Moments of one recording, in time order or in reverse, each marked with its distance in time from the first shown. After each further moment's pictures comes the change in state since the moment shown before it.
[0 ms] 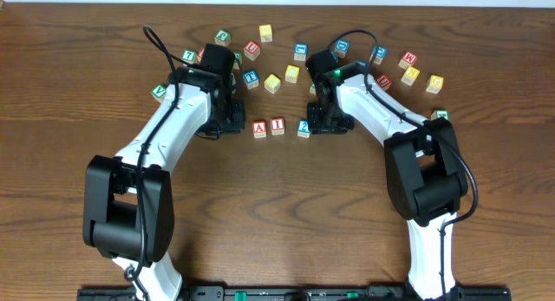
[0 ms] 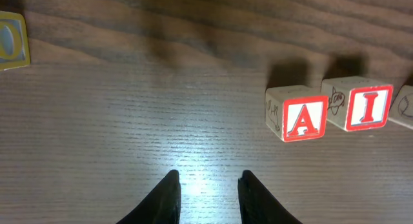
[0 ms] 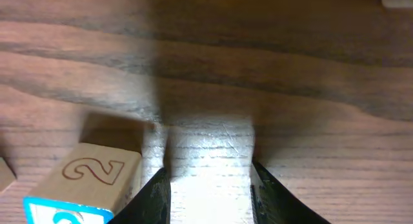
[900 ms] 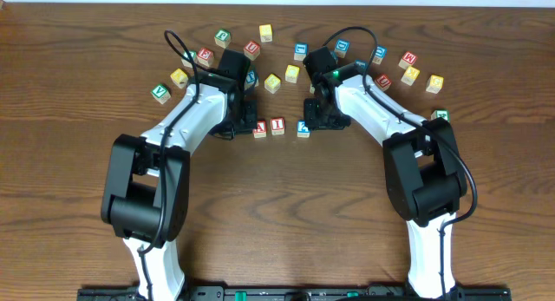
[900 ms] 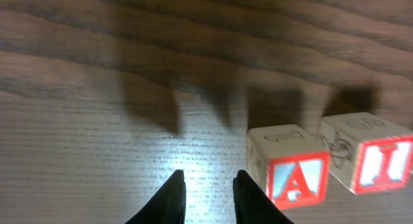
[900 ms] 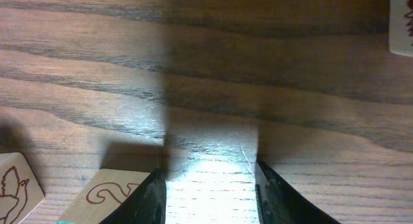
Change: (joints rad) left arm -0.046 0.129 0.000 0.125 0.007 -0.066; right arm 0.009 0.000 -0.002 0.064 0.005 0.000
